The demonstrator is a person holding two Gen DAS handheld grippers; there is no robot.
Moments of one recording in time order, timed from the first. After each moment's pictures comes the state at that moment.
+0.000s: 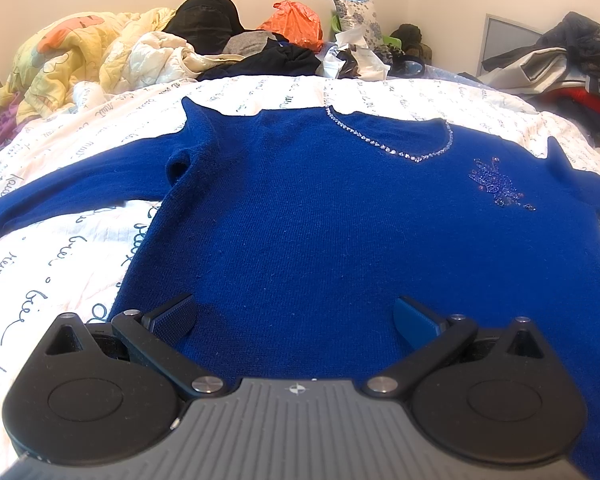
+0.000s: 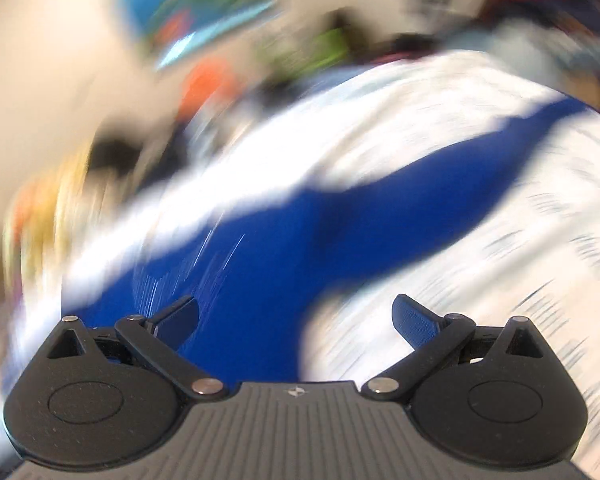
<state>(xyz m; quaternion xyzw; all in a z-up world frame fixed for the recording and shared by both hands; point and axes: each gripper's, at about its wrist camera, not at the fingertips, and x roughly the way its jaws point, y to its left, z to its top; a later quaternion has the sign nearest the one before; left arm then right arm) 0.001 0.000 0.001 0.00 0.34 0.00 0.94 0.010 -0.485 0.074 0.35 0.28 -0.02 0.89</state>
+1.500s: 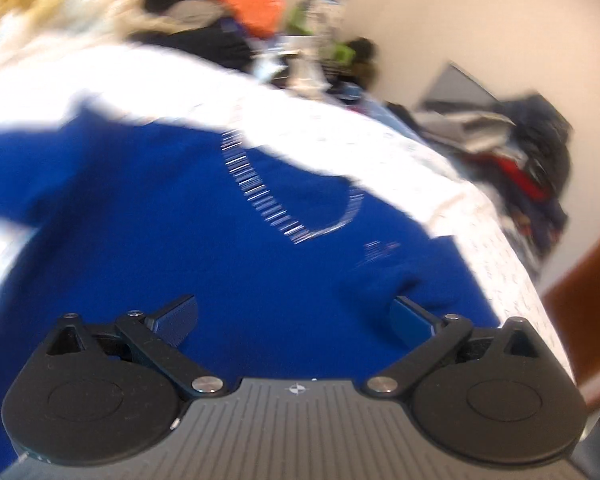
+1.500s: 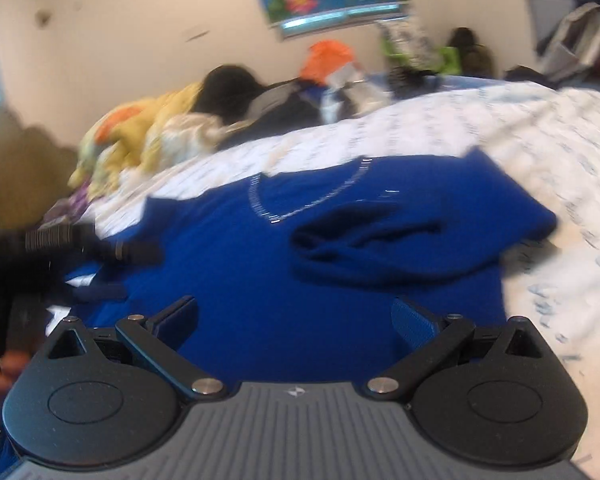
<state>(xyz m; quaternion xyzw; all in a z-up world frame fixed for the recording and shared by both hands) 0.091 -0.029 0.052 -0.15 0.36 -0.15 0.91 -0.027 -0.285 0.044 0.15 0.29 0.17 0.93</state>
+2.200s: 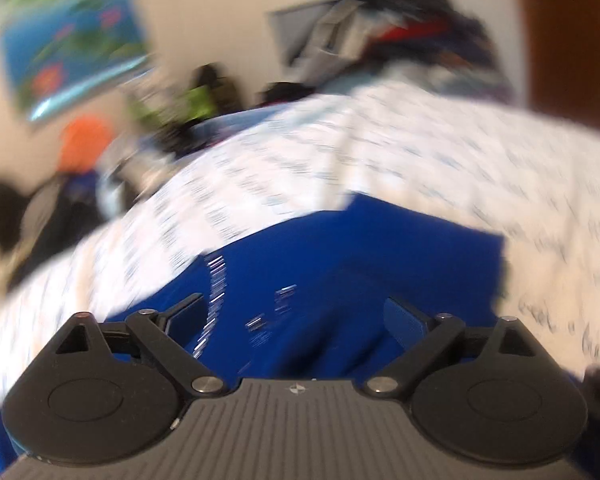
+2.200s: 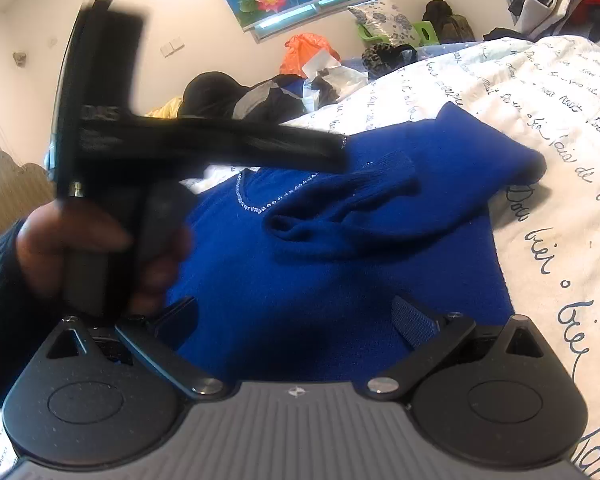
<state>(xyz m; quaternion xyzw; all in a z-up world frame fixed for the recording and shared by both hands) 0.120 -0.232 0.026 0.26 0.25 -0.24 0.90 -0.027 -0.293 0.023 0.20 0.30 0.17 0.92</state>
